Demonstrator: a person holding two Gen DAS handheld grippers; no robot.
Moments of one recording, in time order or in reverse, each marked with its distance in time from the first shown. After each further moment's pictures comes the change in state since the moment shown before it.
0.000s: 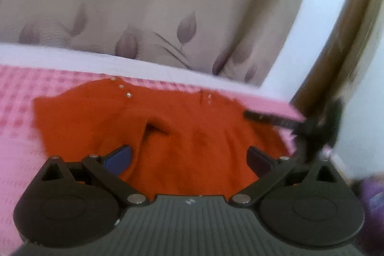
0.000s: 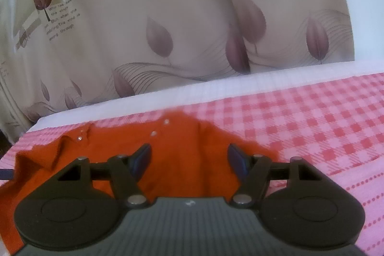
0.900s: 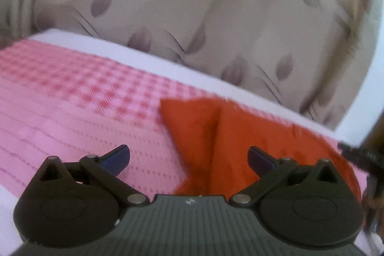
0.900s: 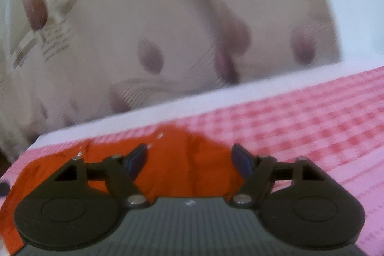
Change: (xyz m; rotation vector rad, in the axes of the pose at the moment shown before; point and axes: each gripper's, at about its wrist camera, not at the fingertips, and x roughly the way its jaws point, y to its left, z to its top) left arm -0.055 0.075 -0.040 -0.208 -0.164 0.333; right arm -0.025 -0.005 -0.004 0.066 -0.112 -0.040
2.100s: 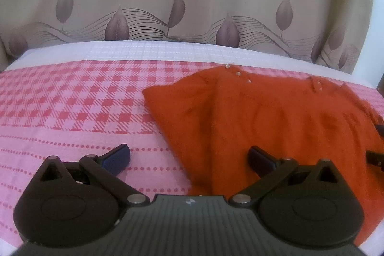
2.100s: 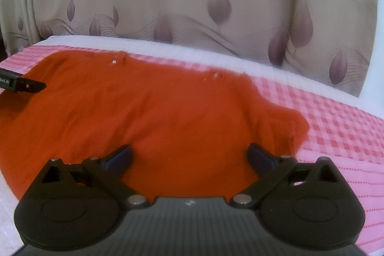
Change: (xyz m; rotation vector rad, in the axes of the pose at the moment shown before) left arm 0.049 -0.024 0.008 0.256 0.141 0.085; right arm -0.016 0.091 -0.051 -0.451 0.228 -0.046
